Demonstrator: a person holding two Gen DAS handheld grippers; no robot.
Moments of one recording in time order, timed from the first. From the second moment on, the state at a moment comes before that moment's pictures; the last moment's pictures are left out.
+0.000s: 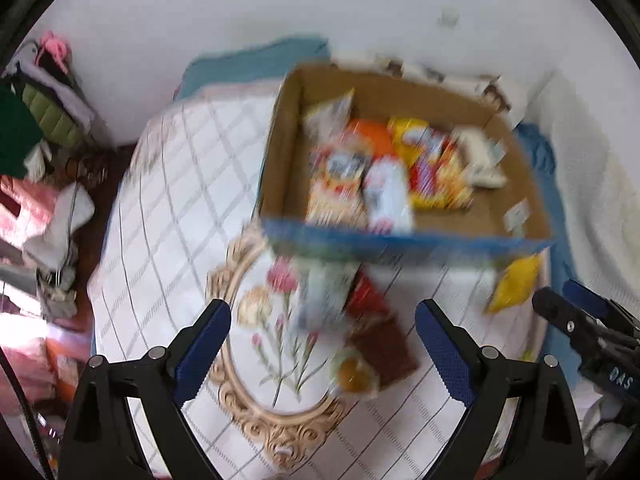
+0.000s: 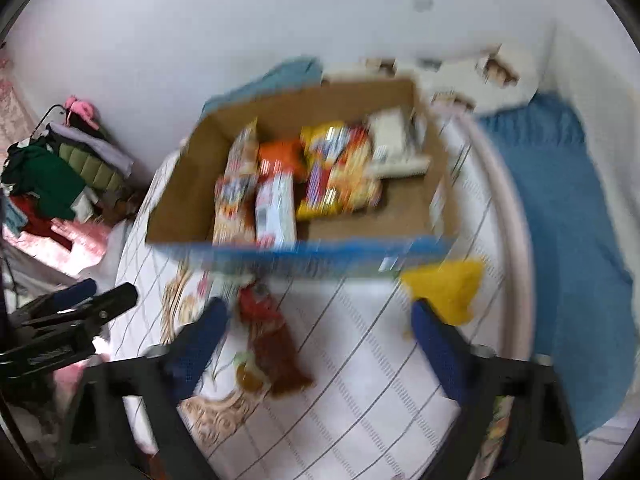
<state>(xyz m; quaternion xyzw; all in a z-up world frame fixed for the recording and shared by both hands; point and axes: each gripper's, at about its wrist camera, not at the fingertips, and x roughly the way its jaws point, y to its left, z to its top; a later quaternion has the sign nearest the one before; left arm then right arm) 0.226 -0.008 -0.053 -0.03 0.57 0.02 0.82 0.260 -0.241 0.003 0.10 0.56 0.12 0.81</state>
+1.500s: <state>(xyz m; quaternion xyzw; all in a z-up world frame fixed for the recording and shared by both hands) 0.149 0.021 -0.244 -0.07 0.73 0.02 0.68 0.179 -0.217 -0.186 0.09 0.72 0.08 0.68</state>
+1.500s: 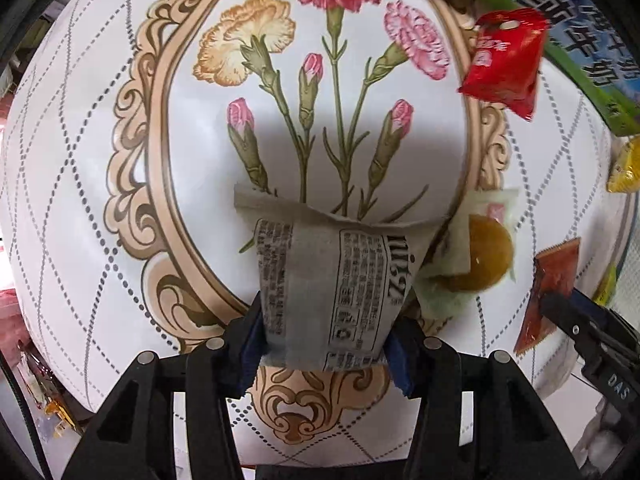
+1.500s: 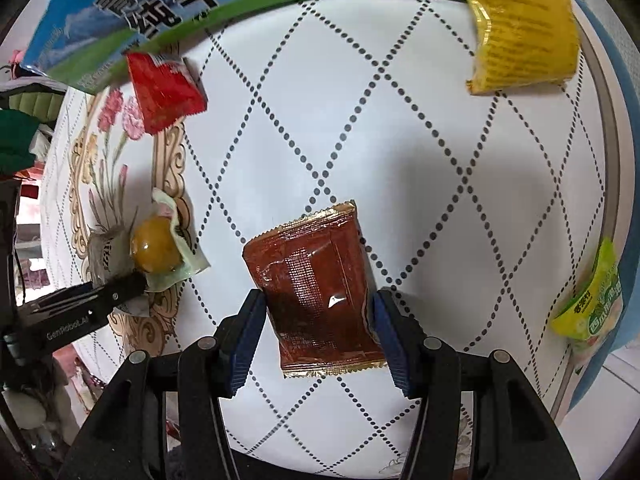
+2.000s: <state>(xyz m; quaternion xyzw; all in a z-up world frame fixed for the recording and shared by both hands) 0.151 0.005 -0.221 -0.06 0.72 0.03 0.69 0.186 -0.198 -0.191 0.10 0.70 0.08 0.70</state>
